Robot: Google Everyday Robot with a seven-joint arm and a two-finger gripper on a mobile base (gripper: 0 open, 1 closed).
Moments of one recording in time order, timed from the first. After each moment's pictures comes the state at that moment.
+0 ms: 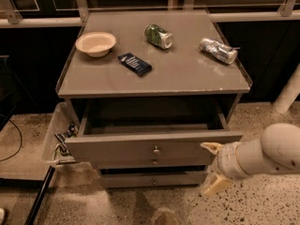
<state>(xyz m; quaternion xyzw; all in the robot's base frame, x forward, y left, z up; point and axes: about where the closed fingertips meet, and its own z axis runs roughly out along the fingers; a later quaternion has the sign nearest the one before) 0.427 -0.193 0.647 -0.62 0.73 0.09 0.28</state>
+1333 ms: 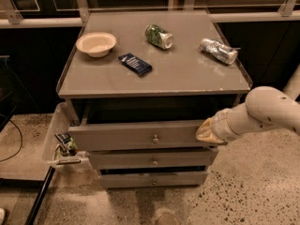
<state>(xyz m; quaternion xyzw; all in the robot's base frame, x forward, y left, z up) 0.547 -0.208 0.657 -0.65 0.70 0.05 0.28</state>
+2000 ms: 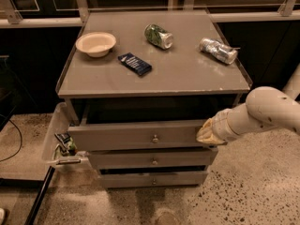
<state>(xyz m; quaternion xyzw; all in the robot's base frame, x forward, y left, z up) 0.547 -0.208 0.657 -0.65 0.70 0.05 0.28</state>
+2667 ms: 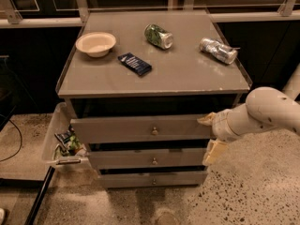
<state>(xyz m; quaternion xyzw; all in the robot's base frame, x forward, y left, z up) 0.547 -0.208 0.657 -0.65 0.70 0.05 0.28</state>
